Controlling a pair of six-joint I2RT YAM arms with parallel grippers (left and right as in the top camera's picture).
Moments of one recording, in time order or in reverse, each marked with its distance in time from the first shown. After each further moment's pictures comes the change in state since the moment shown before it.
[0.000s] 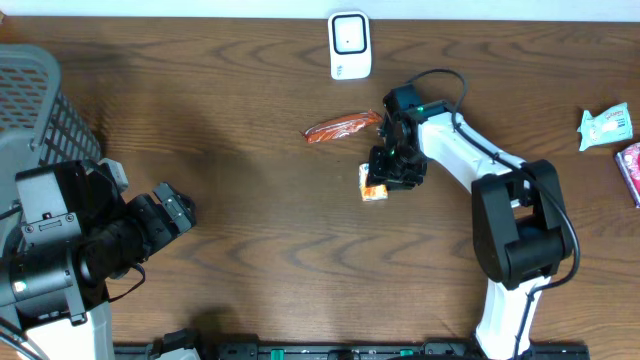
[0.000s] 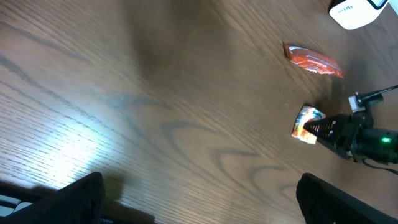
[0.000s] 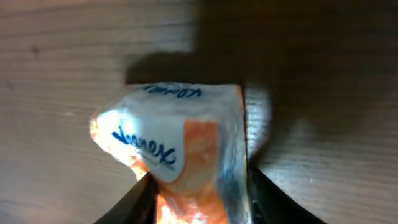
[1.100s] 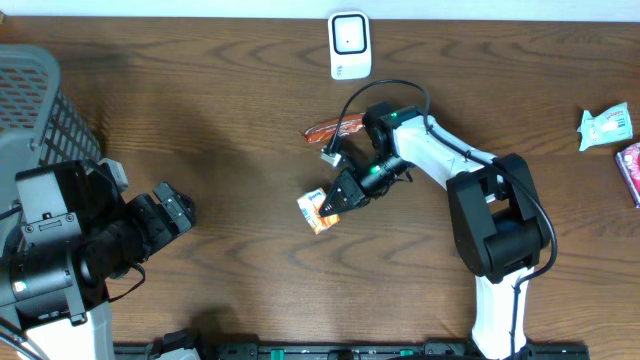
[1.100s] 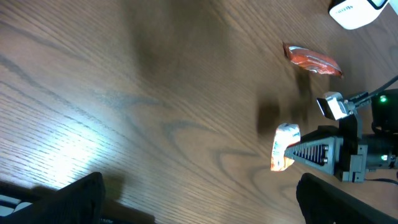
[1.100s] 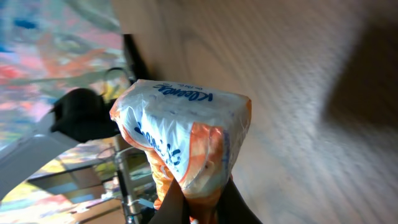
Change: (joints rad) left arm 0.000 0.000 0.000 0.000 0.000 0.000; right arm 0.092 0.072 0.055 -0.212 -0.720 -0.687
